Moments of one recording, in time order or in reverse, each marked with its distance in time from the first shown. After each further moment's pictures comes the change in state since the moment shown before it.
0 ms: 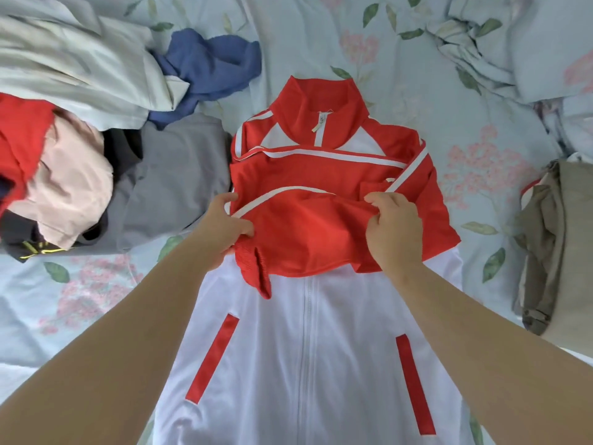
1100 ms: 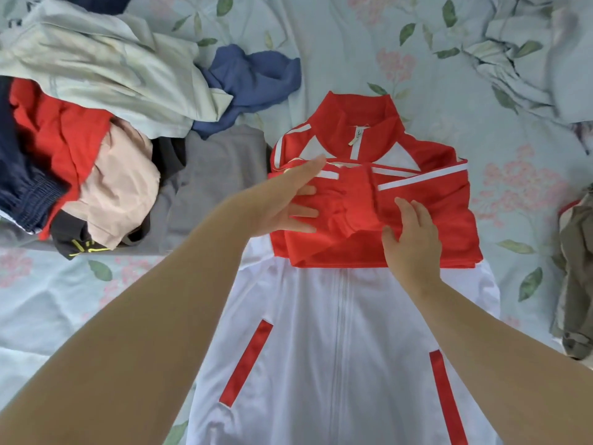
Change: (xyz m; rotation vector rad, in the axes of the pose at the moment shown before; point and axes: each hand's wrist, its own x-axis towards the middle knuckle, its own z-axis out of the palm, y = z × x) left_hand -0.021 0.071 0.005 0.085 -0.364 0.025; right_hand -0.006 -0.022 0.017 0.021 -0.083 0.139
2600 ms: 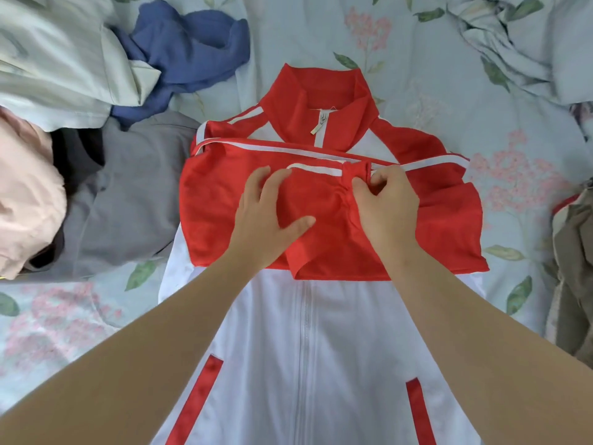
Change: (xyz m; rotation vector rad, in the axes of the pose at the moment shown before) left_hand 0.099 -0.077 0.027 0.724 0.434 0.637; right_hand 0.076 -0.008 0.005 0.333 0.082 0.103
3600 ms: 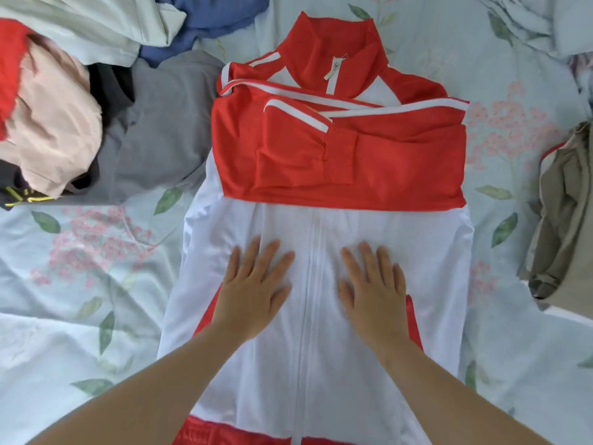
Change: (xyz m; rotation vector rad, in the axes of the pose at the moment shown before) left_hand -0.207 -0.056 0.027 0.680 -0.085 0.265; right_hand -0.202 0.111 -0.016 -0.717 -0.243 -0.411
